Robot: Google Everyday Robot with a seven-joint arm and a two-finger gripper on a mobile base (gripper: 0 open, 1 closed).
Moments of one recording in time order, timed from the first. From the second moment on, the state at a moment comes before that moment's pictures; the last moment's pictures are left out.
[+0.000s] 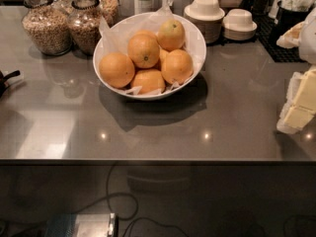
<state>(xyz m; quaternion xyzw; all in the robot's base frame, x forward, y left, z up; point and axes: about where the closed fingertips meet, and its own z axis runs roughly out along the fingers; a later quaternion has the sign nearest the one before) 0.438 -0.217 0.977 -0.60 0.78 -0.03 0.16</state>
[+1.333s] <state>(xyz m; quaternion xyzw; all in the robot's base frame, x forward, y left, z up) 0.495 -0.129 0.975 -0.71 0.68 0.02 0.19</state>
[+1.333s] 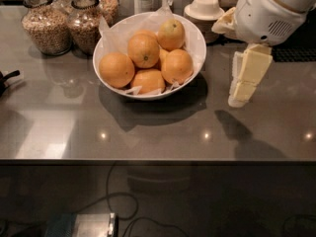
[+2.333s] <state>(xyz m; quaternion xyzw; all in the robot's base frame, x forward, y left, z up) 0.582 -0.028 0.949 -0.78 0.60 0.05 0.19</state>
